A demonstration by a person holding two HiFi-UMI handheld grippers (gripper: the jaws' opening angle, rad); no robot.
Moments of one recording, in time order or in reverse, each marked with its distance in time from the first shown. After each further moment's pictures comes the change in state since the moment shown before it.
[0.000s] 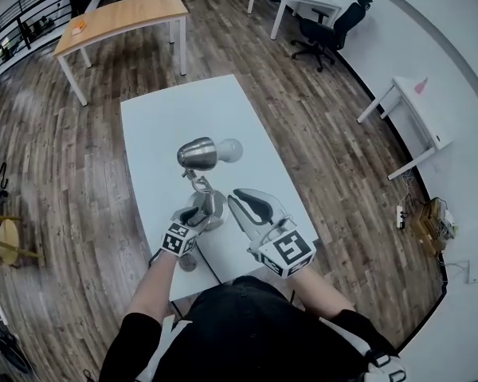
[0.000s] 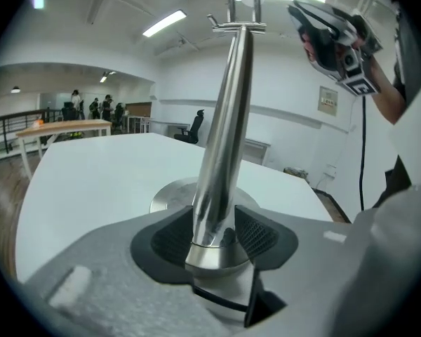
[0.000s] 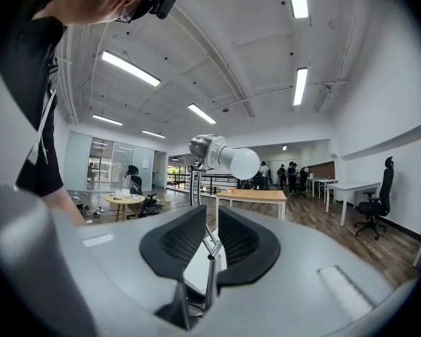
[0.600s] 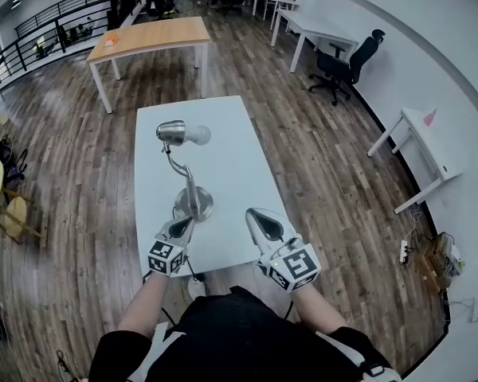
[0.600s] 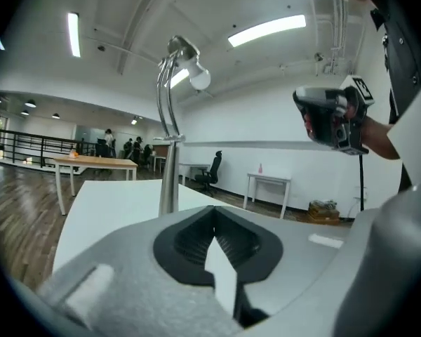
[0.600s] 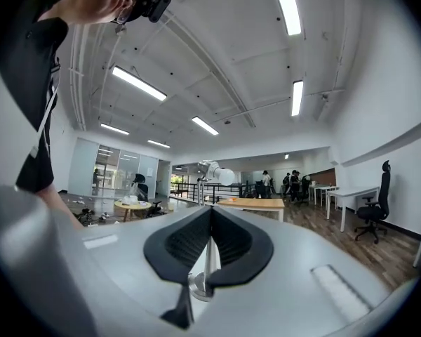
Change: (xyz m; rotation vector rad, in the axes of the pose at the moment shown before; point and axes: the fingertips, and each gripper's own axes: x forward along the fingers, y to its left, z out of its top) left arm -0.087 -0.100 0.066 -0.011 -0.361 0.223; right arm -0.142 -0.019 -0.006 0.008 -0.077 0.023
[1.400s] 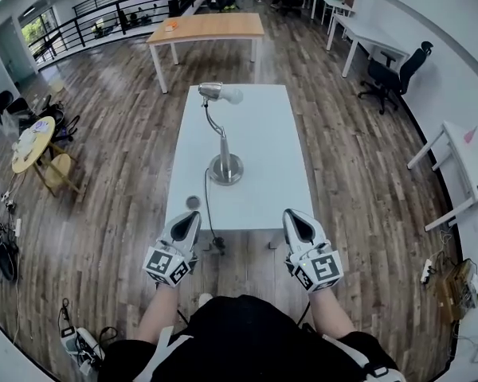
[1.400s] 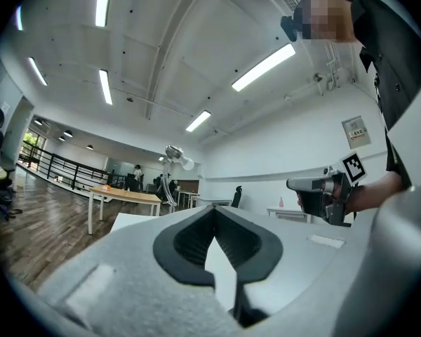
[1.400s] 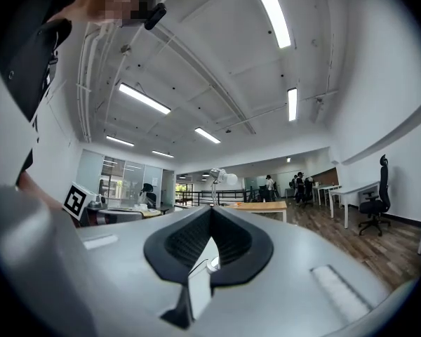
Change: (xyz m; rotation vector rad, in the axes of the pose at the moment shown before) left arm -0.171 -0.124 0.082 0.003 -0.317 0.237; right arm -0.124 0.017 -0.020 0.046 -0.063 0.026
